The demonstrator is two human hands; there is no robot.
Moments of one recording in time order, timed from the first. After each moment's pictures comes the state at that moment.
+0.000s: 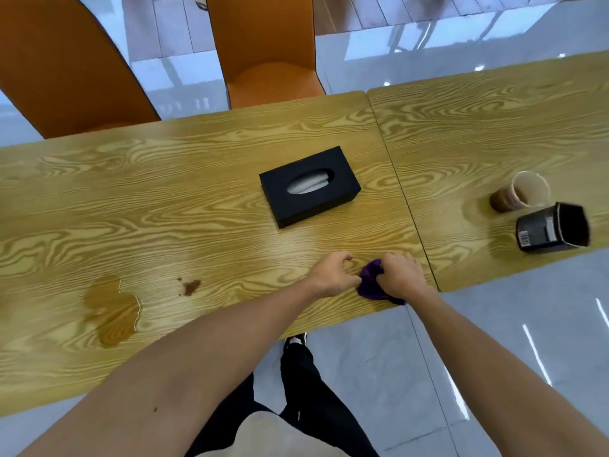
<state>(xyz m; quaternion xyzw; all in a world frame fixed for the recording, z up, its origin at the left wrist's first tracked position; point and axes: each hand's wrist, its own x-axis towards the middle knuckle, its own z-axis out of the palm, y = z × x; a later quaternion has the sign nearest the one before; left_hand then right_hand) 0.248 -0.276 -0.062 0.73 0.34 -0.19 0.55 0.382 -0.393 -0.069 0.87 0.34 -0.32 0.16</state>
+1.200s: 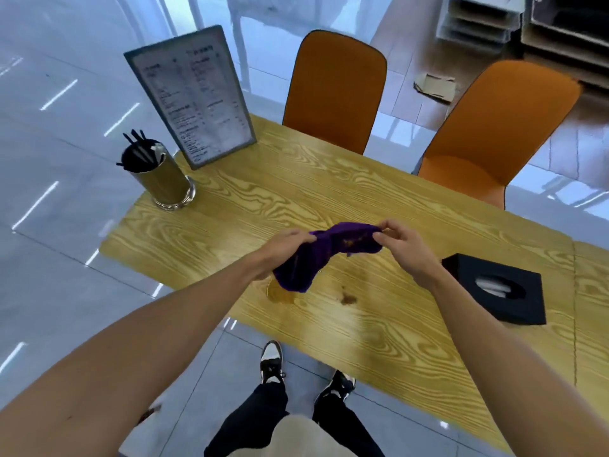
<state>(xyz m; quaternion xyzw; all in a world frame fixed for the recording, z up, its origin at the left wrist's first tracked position) -0.137 -0.076 0.034 0.45 0.58 0.15 0.66 0.123 -0.106 0.057 0.66 0.48 -0.52 -0.26</state>
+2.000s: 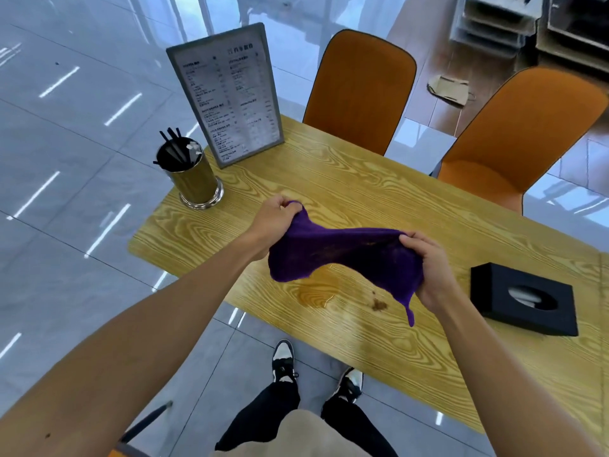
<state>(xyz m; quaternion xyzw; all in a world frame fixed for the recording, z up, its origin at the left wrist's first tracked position) -0.223 -0.034 0.063 0.42 0.65 0.29 0.57 0.047 -0.117 0.068 0.60 0.23 -0.61 -0.46</state>
